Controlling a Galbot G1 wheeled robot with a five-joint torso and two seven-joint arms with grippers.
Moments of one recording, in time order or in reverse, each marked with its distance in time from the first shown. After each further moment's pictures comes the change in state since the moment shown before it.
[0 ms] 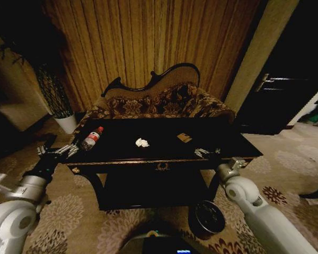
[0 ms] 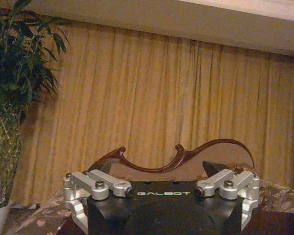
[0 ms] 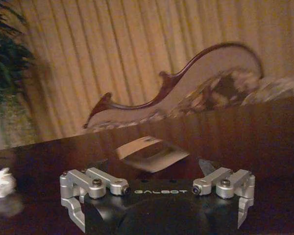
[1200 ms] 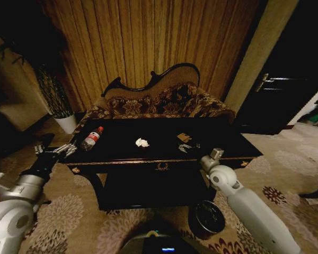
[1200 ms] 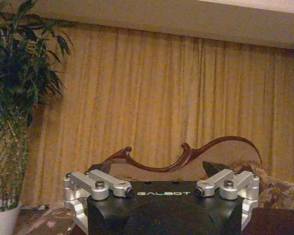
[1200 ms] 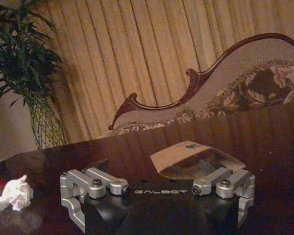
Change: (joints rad) left arm 0.007 0.018 -0.030 0.015 0.000 0.000 -0.001; right arm 0.265 0.024 -0.225 -0.163 0.004 0.039 -0.044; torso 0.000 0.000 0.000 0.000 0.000
